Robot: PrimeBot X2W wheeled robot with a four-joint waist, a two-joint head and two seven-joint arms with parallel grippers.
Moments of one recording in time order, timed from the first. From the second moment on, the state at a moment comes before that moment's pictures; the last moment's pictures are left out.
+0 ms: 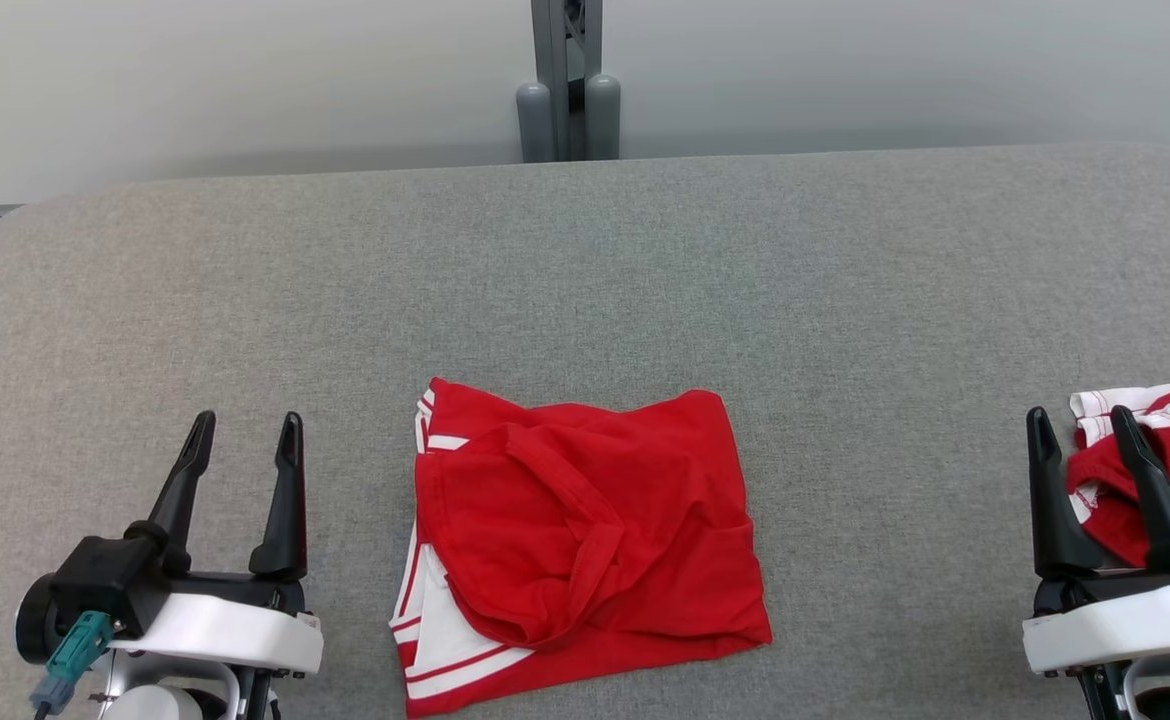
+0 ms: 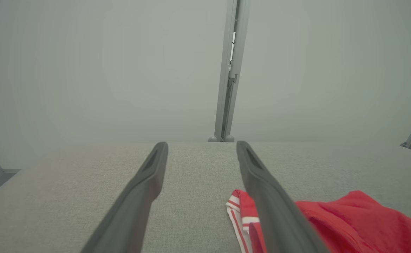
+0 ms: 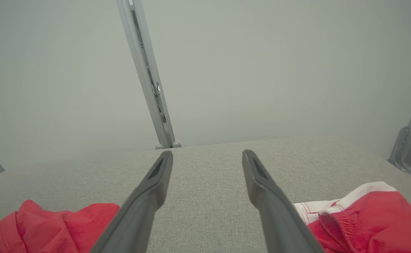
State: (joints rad) left arm -0.07 0.08 0.02 0.11 -0.21 -0.10 -0.21; right arm -0.02 -0.07 -0.08 -0.01 0.25 0.13 -0.13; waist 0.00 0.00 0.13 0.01
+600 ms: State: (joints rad) left arm -0.07 0.09 0.00 0.08 -0.22 -0.09 -0.20; right arm -0.04 -0.07 0.08 -0.02 0.28 0.13 -0.09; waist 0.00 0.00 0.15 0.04
